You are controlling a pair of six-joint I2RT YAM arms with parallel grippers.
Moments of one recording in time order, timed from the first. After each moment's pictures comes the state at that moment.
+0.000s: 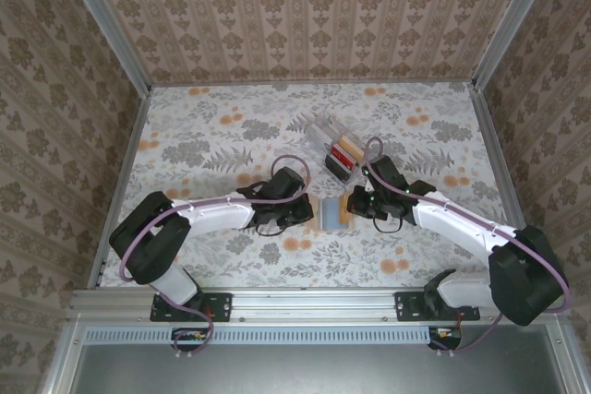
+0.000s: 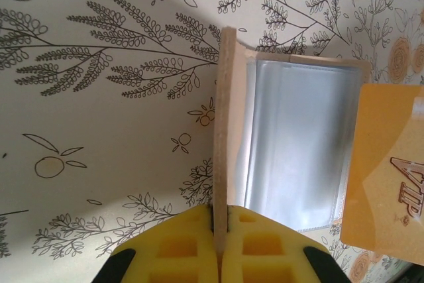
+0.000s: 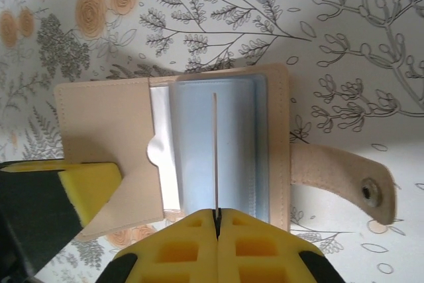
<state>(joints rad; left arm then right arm) -0.89 1.59 0.80 -0.14 0.20 -1.01 0.52 1.28 0.73 -0.45 -0.19 0.76</state>
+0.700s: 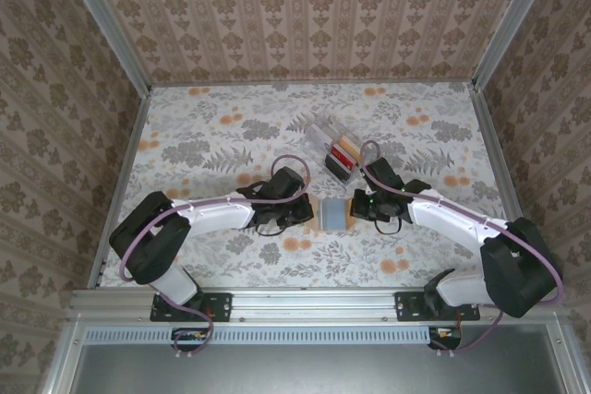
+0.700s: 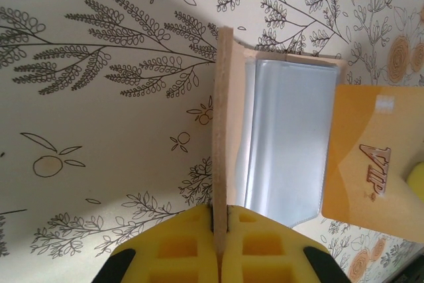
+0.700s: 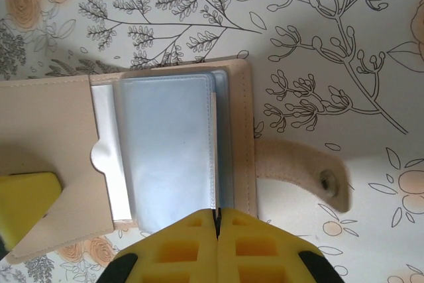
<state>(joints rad) -0.89 1.59 0.80 -0.14 0.20 -1.01 0.52 1.34 0.73 -0.48 -0.14 0.73</state>
